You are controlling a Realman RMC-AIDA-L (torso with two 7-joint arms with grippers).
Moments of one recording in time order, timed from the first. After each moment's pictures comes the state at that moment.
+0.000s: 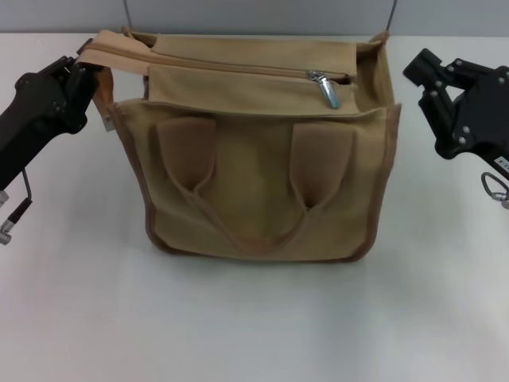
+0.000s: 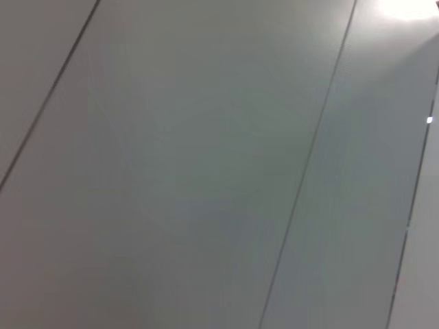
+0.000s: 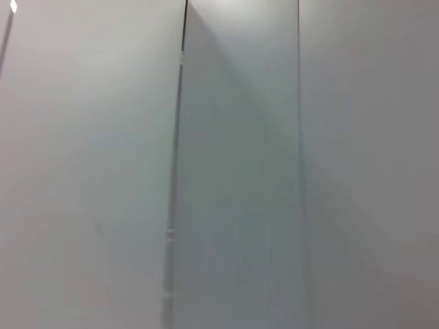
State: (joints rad) left arm -0.41 -2.07 0.45 0.24 1.47 1.70 -1.00; right arm 0.44 2.08 -0.93 -0.23 -1.14 -1.71 0.59
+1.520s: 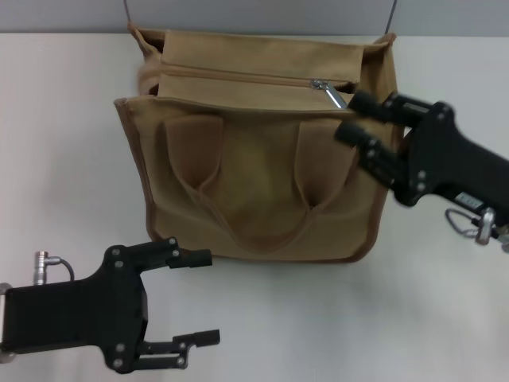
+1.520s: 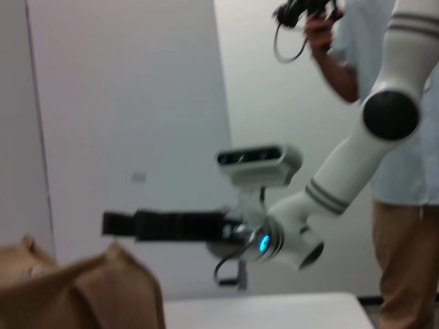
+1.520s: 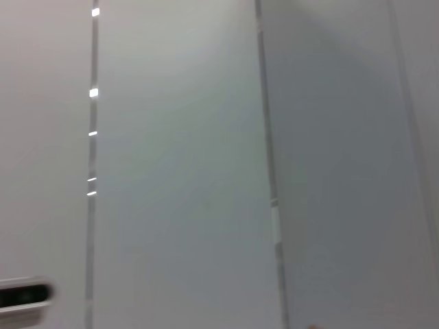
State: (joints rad) left arm -0.22 -2.07 0.97 0.60 1.70 1.93 -0.75; right arm 0.46 2.08 -1.07 -0.29 -1.22 -1.73 0.75
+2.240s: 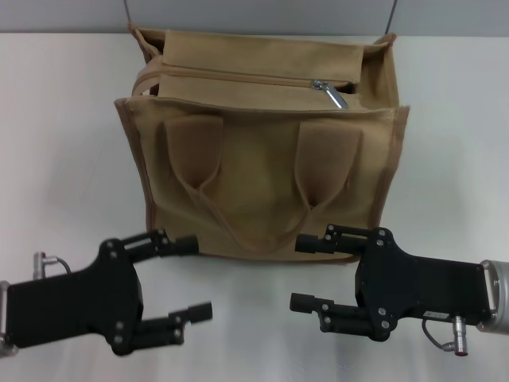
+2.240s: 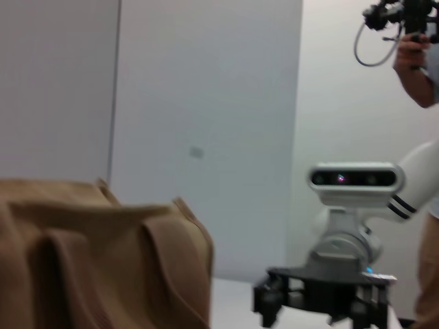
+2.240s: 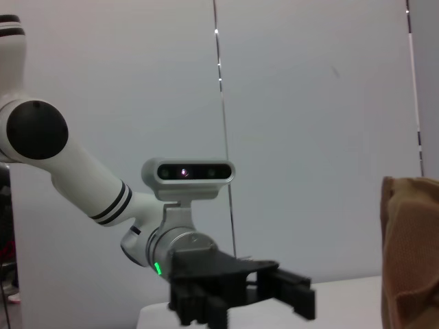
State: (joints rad) left arm -0.26 -2.06 0.81 0.49 1.81 1.90 -0.84; right arm 0.42 2.08 -1.20 -0.29 -1.47 -1.71 0.75
